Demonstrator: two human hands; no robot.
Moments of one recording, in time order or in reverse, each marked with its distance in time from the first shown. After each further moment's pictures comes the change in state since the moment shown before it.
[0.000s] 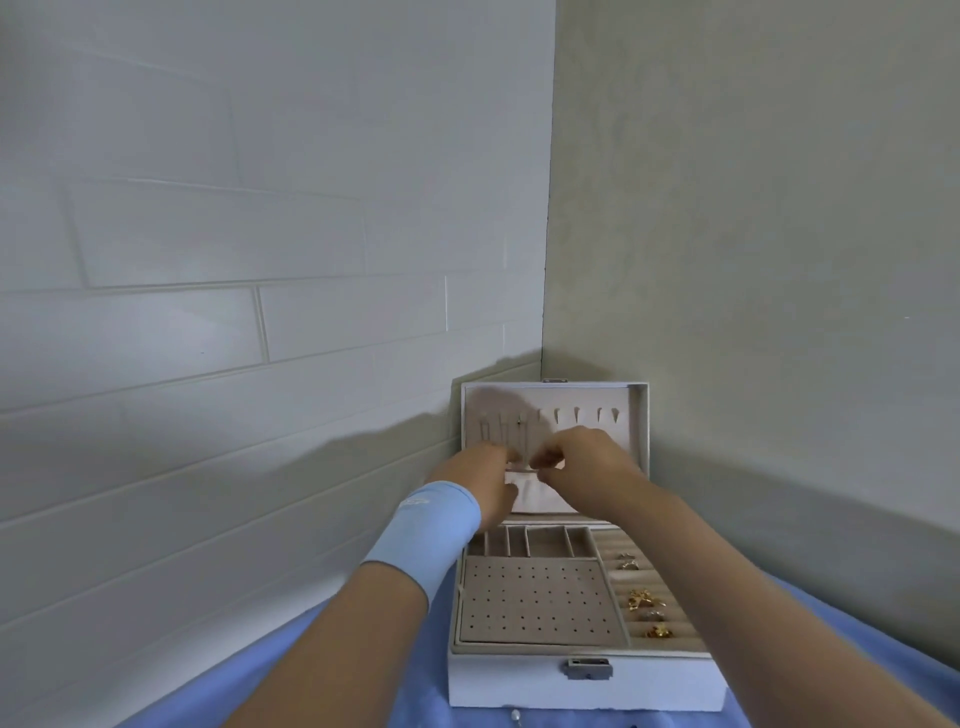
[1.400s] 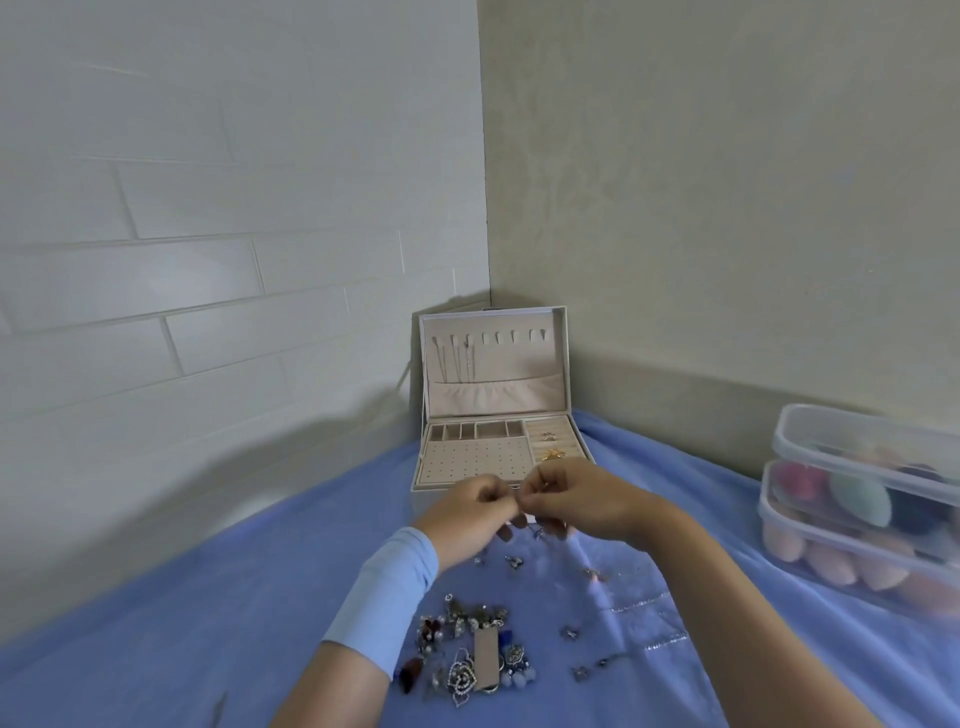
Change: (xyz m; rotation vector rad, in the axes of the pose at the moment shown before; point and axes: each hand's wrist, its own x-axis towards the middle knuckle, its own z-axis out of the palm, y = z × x) left_hand -0.182 0.073 0.060 -0.704 -0.179 -0.087; right_hand -0.198 0.039 0.000 0.542 -0.351 -0.049
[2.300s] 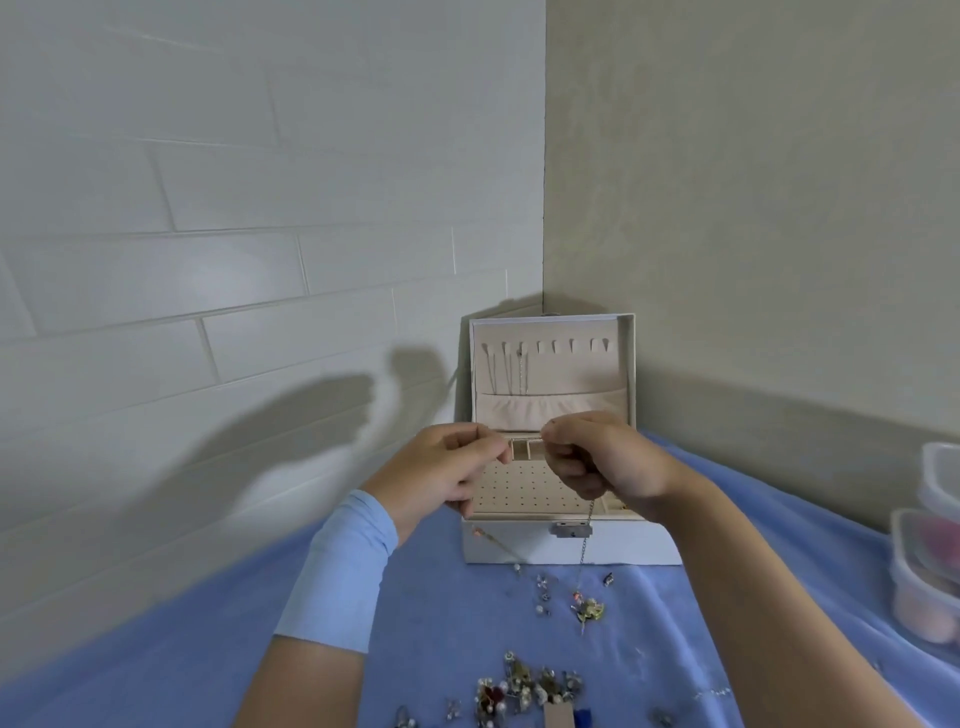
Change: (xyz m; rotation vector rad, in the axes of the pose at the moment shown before) left_hand 0.007 0.002 -0.099 -0.269 0.068 0.165; right_hand 0.071 -0.050 -0.004 0.344 0.011 -0.113
